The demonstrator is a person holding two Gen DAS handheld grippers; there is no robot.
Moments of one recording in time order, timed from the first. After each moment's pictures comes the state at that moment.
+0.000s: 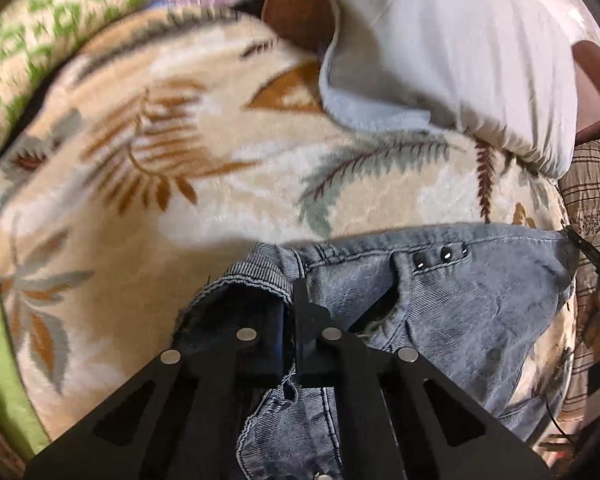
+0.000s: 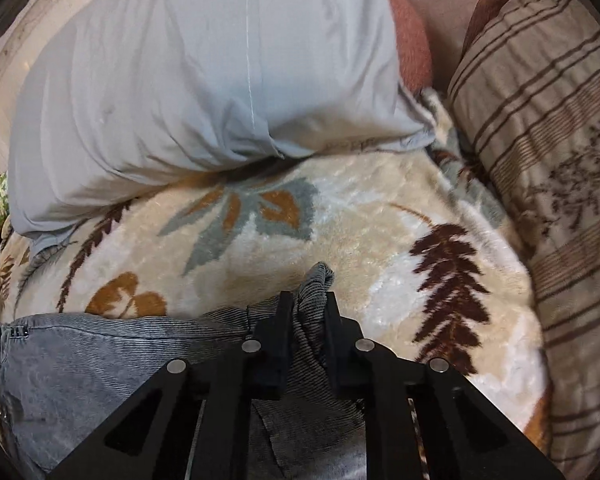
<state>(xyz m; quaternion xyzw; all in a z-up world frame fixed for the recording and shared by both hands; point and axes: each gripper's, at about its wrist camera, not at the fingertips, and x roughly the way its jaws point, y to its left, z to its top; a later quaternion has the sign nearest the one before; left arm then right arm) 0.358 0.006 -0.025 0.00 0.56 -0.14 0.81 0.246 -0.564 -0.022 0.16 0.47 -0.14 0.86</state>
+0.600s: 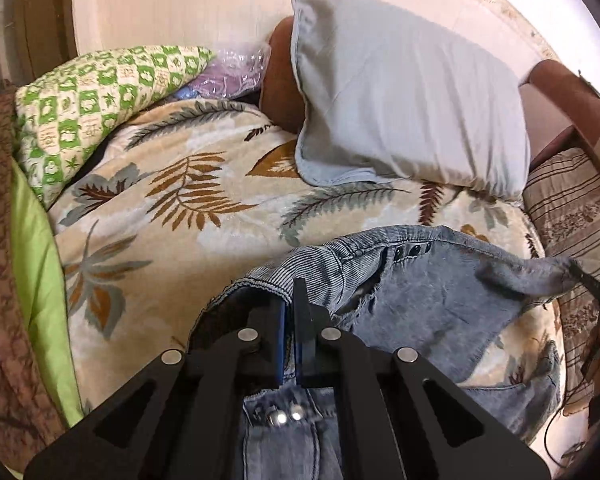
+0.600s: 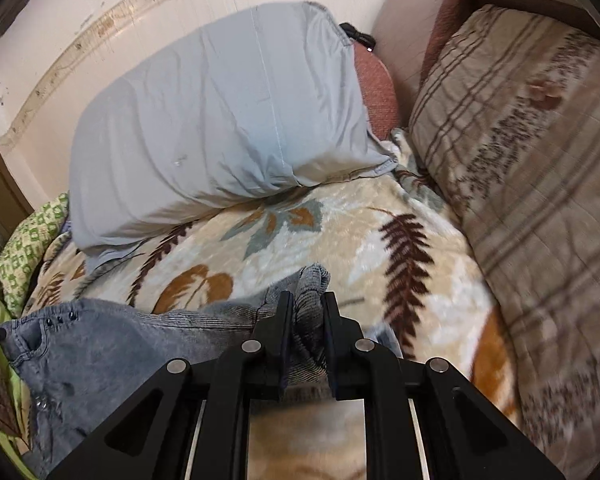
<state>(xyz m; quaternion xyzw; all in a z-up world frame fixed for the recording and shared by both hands) 0.258 0.022 0.069 -0.02 0.45 -0.14 0.88 0.119 -0.530 0.061 0.19 0.39 -0.15 0.89</state>
